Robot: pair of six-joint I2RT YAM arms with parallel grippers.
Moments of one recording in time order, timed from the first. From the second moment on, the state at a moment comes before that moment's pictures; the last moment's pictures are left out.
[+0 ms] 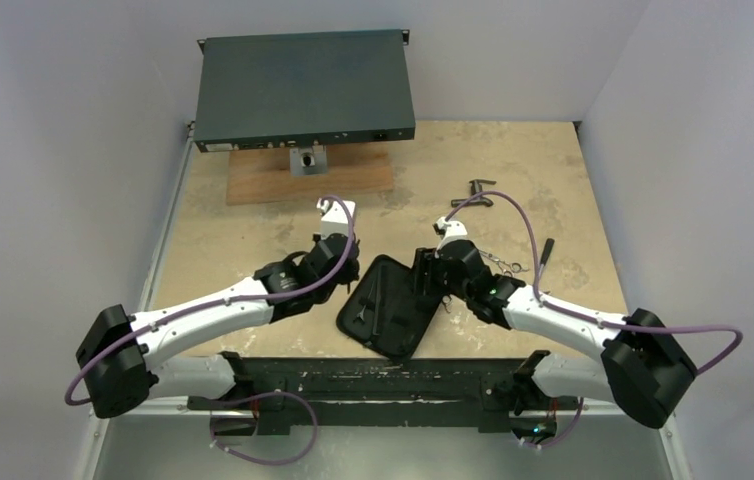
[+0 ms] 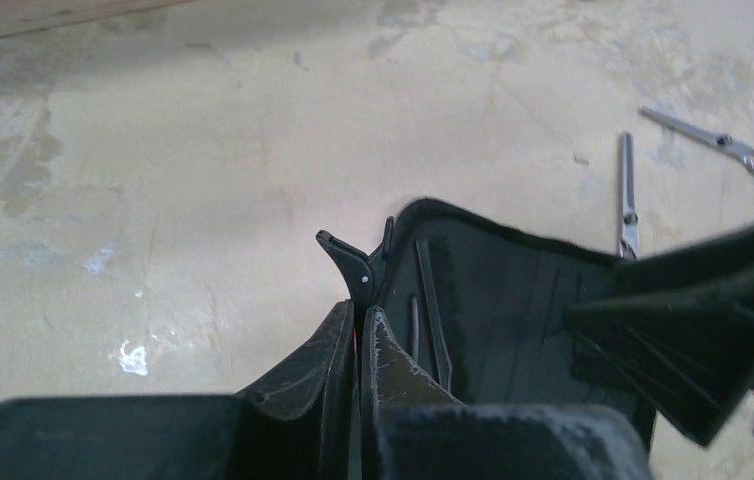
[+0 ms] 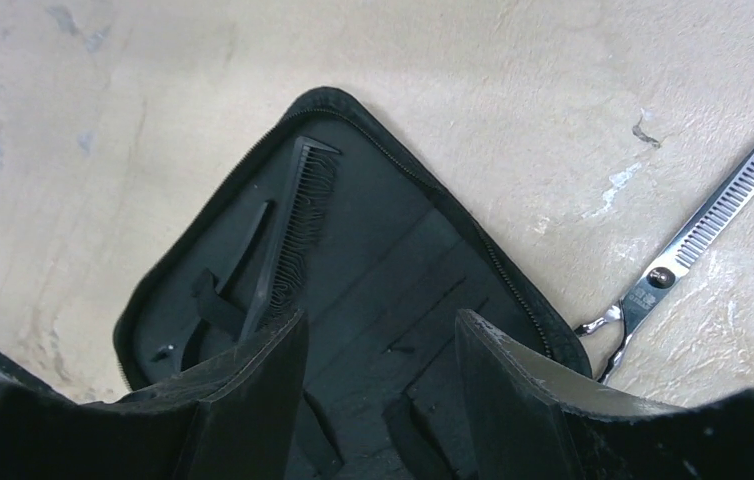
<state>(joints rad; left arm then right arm) -0.94 1.22 0.84 -0.25 -0.58 -0.53 0.75 1.18 0.53 0.03 0.11 0.58</state>
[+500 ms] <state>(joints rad) -1.03 1.19 0.68 -0.20 -0.49 -0.49 0.72 1.20 0.60 0.05 0.05 0.64</state>
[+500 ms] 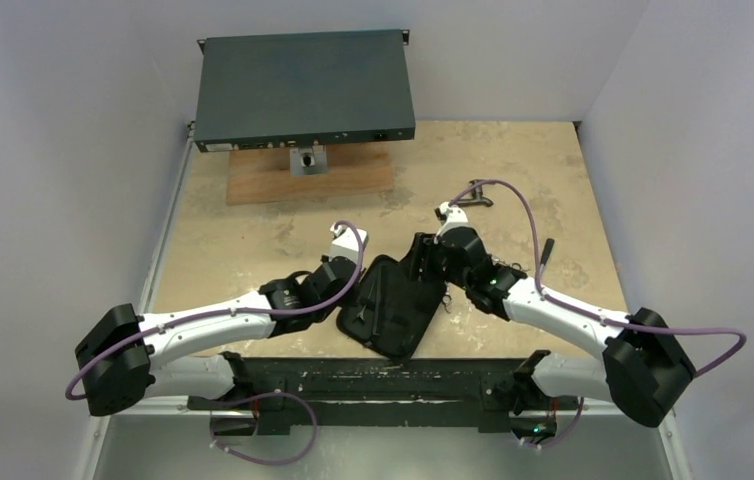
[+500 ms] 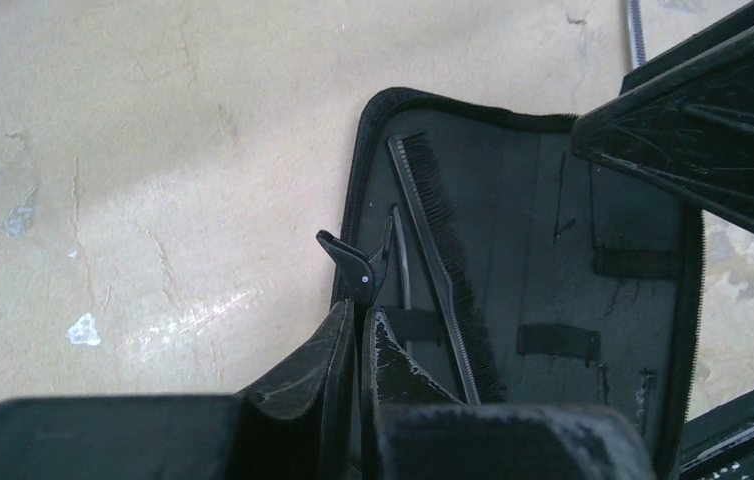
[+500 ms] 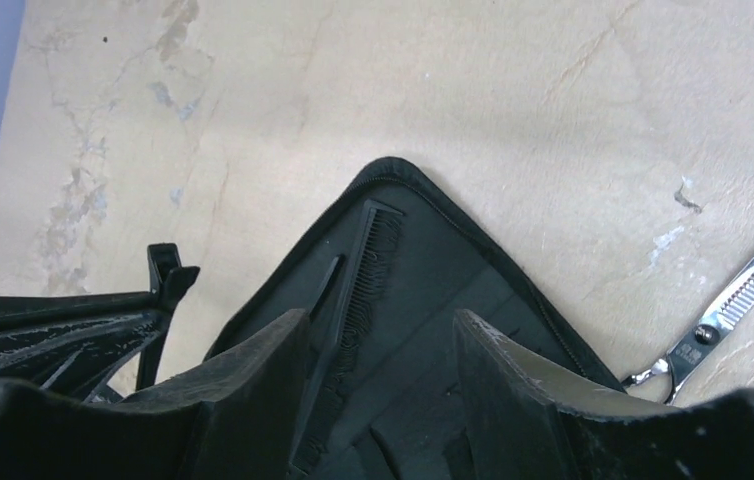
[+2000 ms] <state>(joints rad) -1.03 1.16 0.43 -0.07 -0.58 -0.78 0.97 1.67 0.90 -0.20 0.38 0.59</state>
